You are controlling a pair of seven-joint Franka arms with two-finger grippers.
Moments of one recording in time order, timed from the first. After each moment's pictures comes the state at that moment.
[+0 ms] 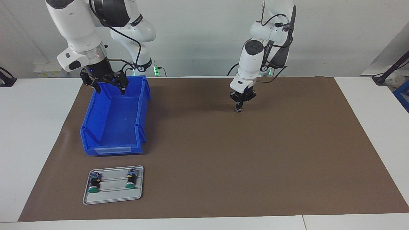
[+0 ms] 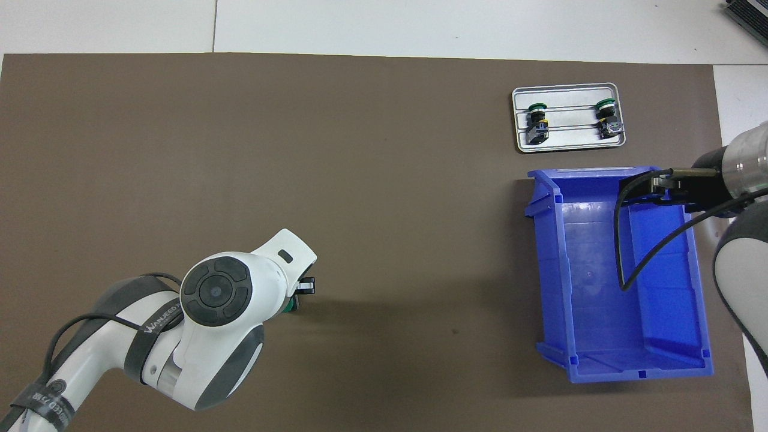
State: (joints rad) left arm -0.57 -0.11 -0.01 -2.34 0.01 2.22 -0.56; right arm 0.04 -0.04 0.02 -1.70 -0.01 1.67 0.17
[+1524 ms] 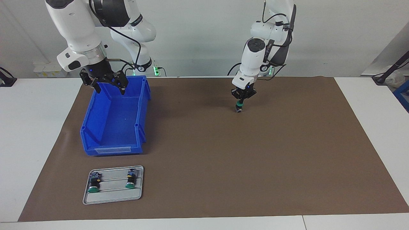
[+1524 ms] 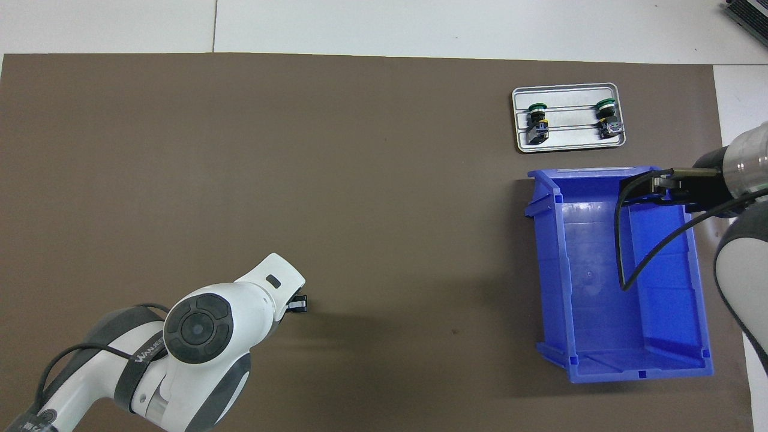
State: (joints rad) left arm -0.57 -0.20 0.00 -2.49 0.00 2.34 -0.56; right arm 0.04 -0.04 0.02 -1.70 -0.01 1.67 0.17
